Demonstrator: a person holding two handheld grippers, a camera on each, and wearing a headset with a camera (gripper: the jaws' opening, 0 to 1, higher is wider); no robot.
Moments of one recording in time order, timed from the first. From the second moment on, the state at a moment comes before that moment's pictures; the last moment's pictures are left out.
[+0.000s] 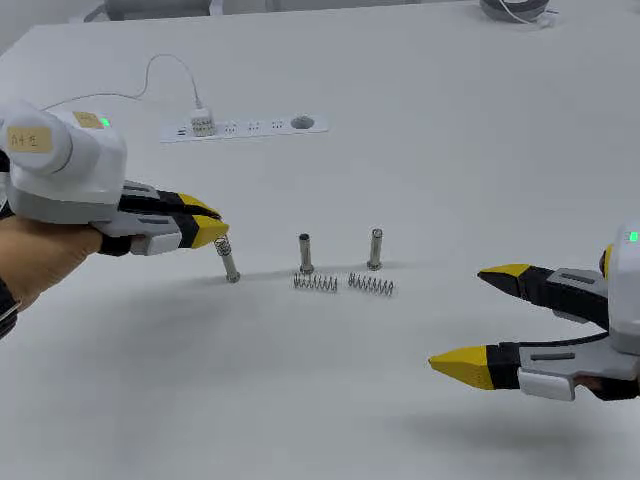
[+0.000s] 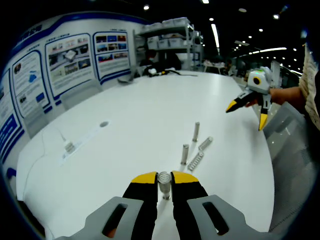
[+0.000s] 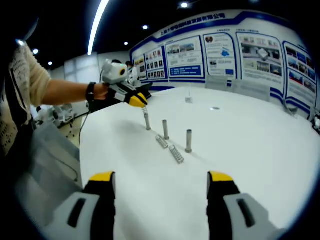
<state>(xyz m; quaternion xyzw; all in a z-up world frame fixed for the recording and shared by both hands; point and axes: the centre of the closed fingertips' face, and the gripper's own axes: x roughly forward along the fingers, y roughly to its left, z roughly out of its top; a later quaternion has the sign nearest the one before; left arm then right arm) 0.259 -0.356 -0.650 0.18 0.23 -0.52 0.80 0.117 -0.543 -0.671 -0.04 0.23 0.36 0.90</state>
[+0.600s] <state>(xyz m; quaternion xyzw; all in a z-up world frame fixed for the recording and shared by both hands) 0.258 -0.360 -0.680 0.21 0.24 -0.52 0.79 0.113 -0.545 -0.676 -0.03 0.24 0.36 0.90</state>
